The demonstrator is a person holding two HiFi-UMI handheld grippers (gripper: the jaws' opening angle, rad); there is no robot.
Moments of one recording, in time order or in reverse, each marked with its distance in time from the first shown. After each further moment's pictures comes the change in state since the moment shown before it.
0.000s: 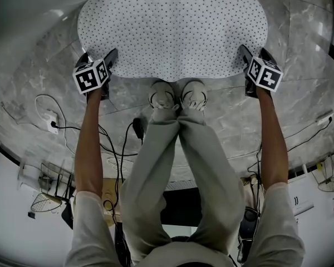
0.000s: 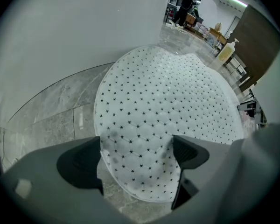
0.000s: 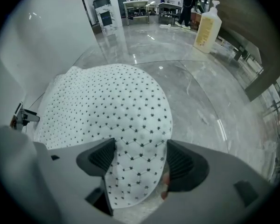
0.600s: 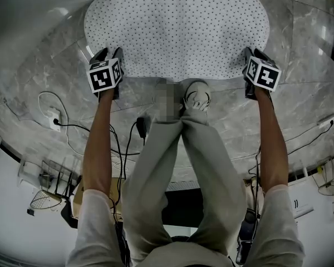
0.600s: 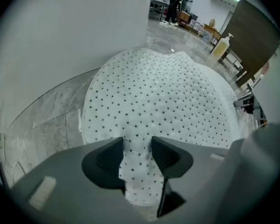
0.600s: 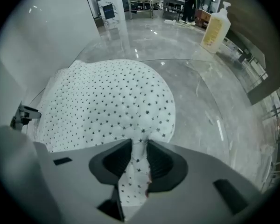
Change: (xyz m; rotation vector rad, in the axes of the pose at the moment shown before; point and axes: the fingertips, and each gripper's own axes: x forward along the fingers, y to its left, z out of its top) left arm -0.005 -0.028 0.002 0.042 0.000 -0.011; right arm -0.002 0.022 0.000 -0.027 0.071 -0.010
